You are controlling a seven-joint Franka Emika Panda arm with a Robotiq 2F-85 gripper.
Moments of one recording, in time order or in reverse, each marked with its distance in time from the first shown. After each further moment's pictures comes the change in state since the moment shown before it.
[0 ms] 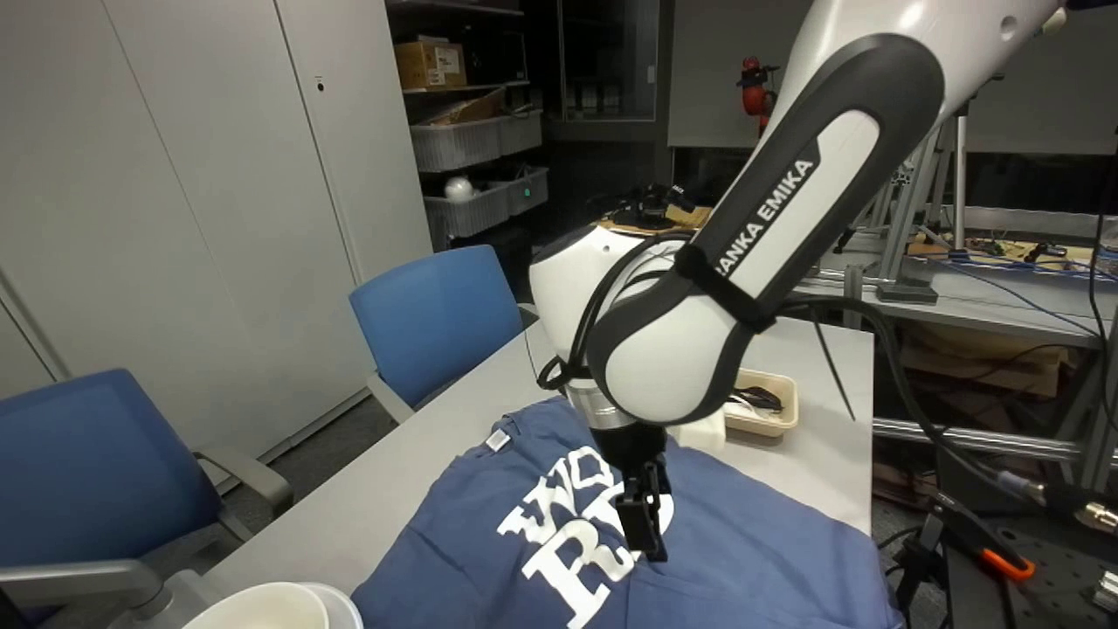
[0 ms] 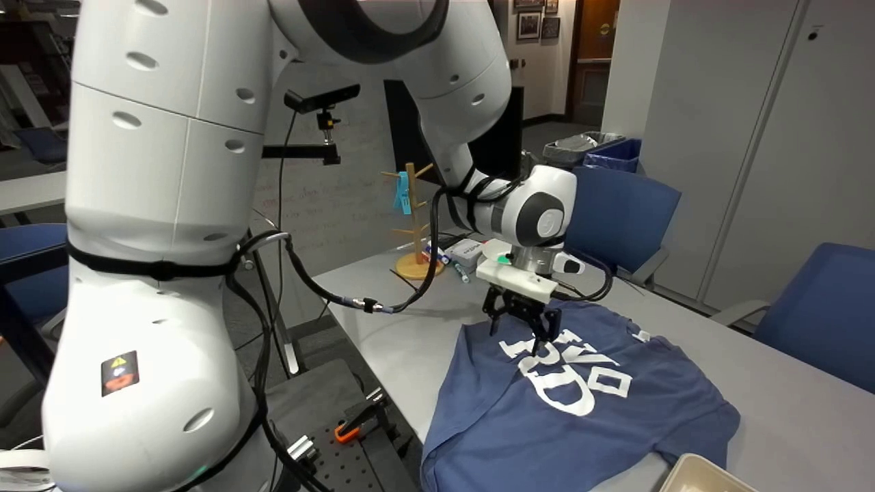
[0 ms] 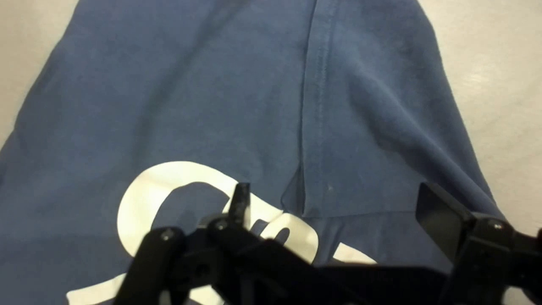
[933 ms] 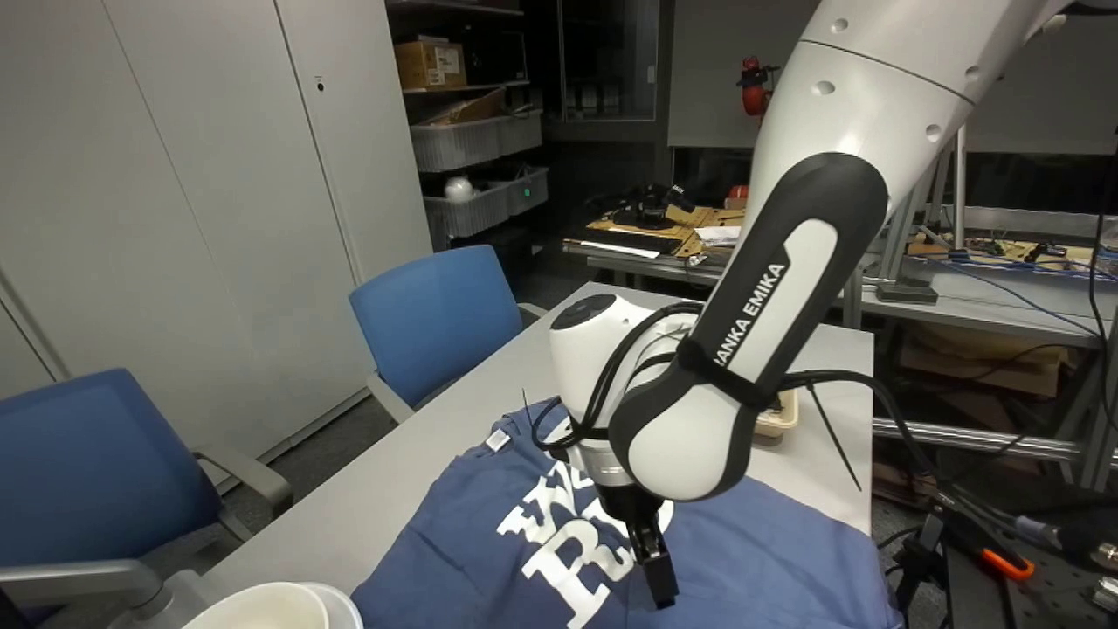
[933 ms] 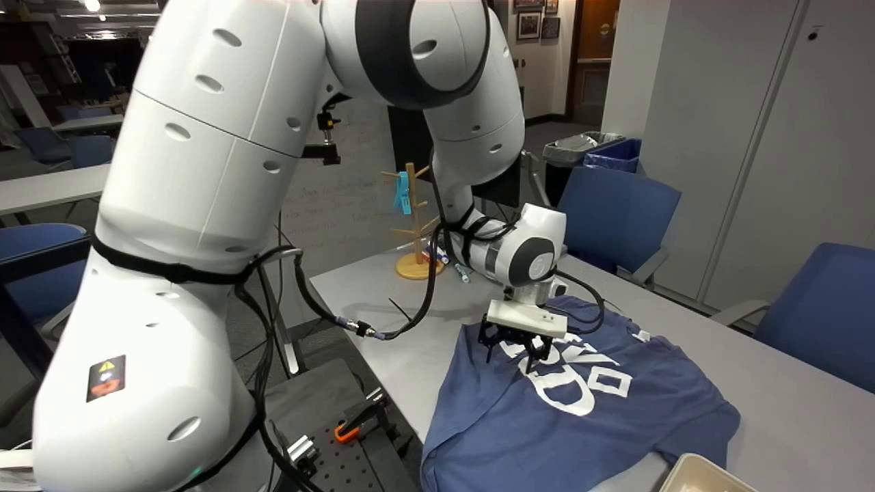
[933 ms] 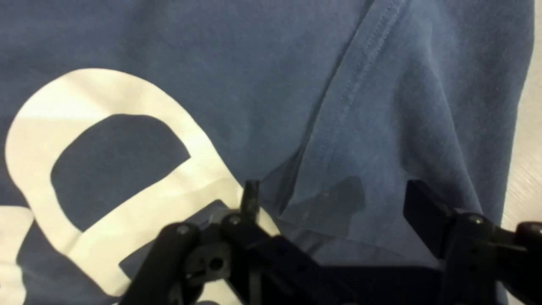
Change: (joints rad) arm -0.066 0.140 0.067 -0.011 -0.034 0.203 -0.376
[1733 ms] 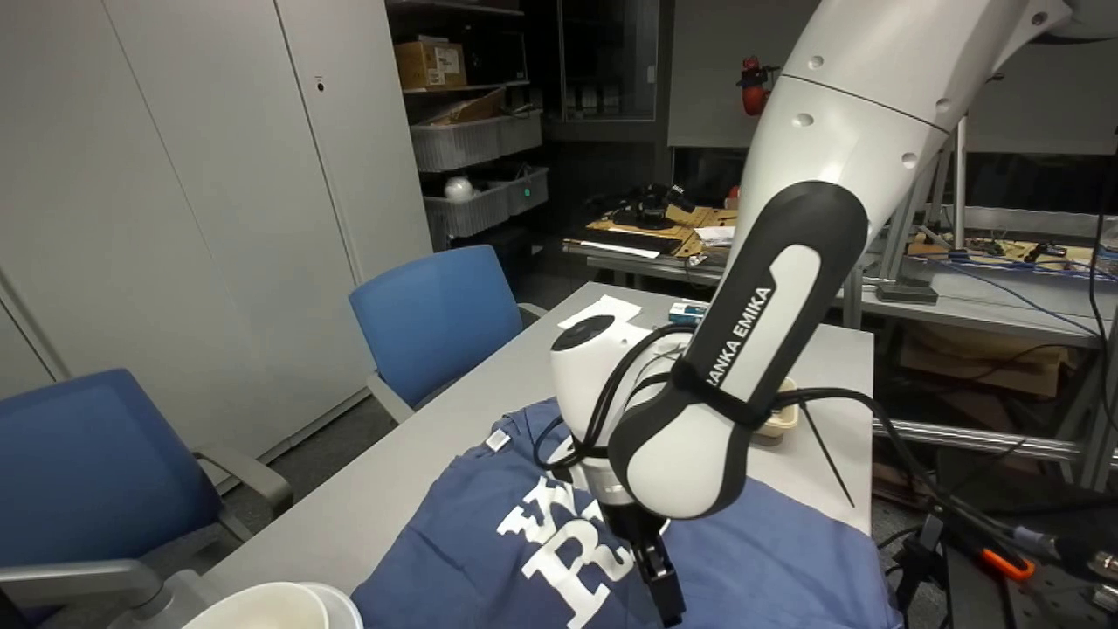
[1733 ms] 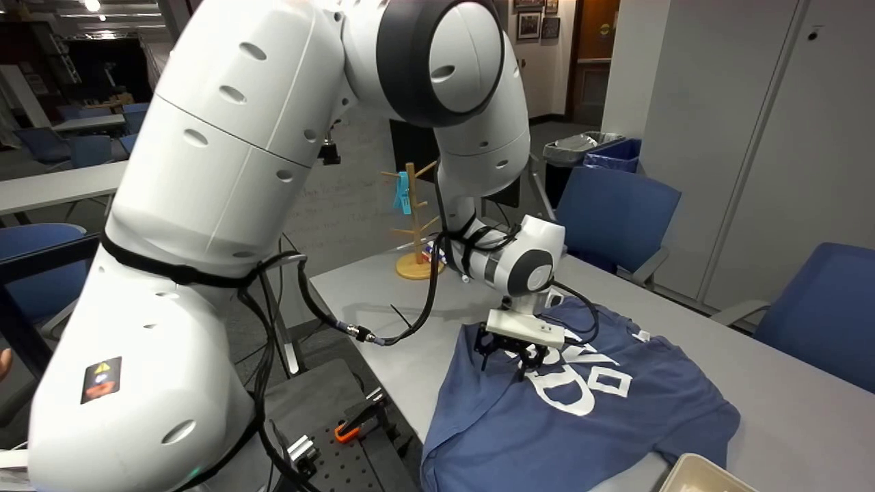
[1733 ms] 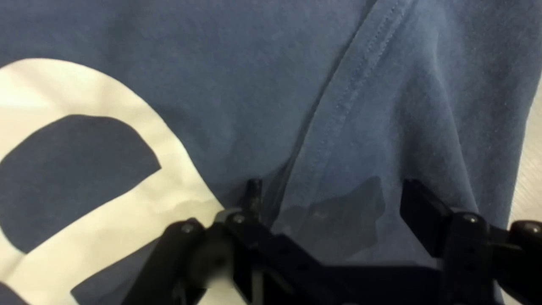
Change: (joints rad) arm -0.023 0.054 0.026 0.018 0.000 0.000 -0.044
